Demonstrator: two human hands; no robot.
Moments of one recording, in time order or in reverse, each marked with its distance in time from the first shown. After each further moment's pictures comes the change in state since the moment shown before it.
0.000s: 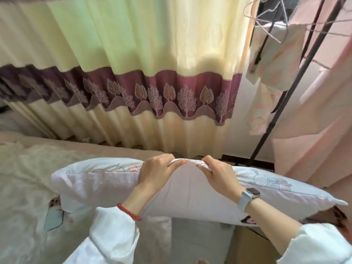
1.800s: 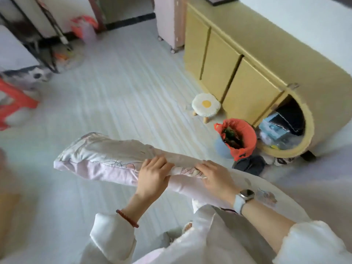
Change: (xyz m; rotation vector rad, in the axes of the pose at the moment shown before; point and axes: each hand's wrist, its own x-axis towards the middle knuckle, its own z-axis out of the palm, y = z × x) left_hand -1.101 0.209 -0.270 -0.676 -1.016 2.110; right_hand -1.100 -0.808 0.160 -0.484 0.970 1.891
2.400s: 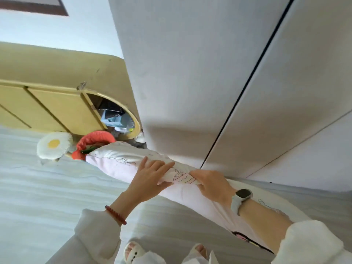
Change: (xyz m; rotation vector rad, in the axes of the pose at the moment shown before) left_hand -0.010 0.437 0.137 -0.145 -0.507 0.994; right_hand -0.457 0.130 -0.145 -0.083 0.352 0.775
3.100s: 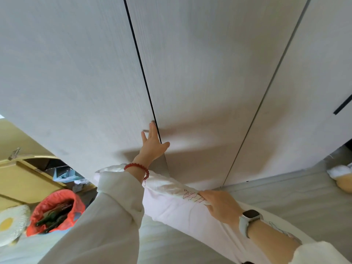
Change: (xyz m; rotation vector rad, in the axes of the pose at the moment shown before) left_hand 0.282 0.143 0.002 -0.383 -0.099 -0.299; right_hand -0.105 0.168 -0.060 0.038 -0.011 0.306
